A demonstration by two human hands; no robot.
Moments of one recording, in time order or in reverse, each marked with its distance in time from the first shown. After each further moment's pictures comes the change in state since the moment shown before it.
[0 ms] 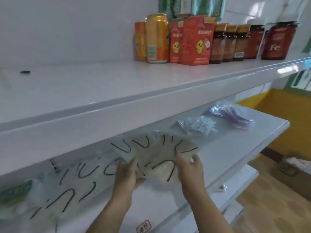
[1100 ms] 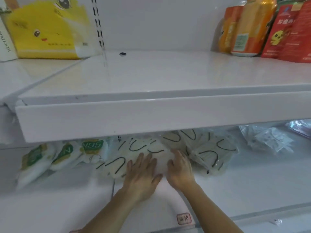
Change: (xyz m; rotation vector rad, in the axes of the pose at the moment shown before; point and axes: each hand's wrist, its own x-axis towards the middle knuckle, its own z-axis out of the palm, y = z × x) left_hand 0.015 -0.041 -0.117 1.616 -0.055 0.310; right_hand -0.006 0.077 0.120 -1.007 -0.594 -0.481
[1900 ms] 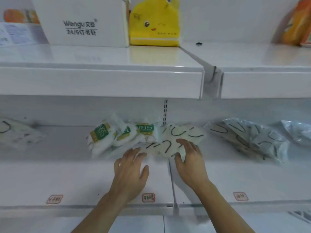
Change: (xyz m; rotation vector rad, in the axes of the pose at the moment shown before) left_hand -0.144 -0.175 0.000 -0.234 0.412 -0.135; right_hand -0.076 -0.125 0.086 0.014 0.153 -0.314
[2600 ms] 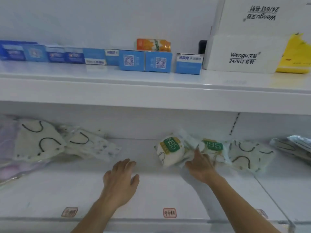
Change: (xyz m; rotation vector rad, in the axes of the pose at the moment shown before) left_hand -0.039 -0.317 -0.143 0.038 -0.090 -0.148; right_hand 0.043 -0.193 0.197 -0.288 -0.362 0.406
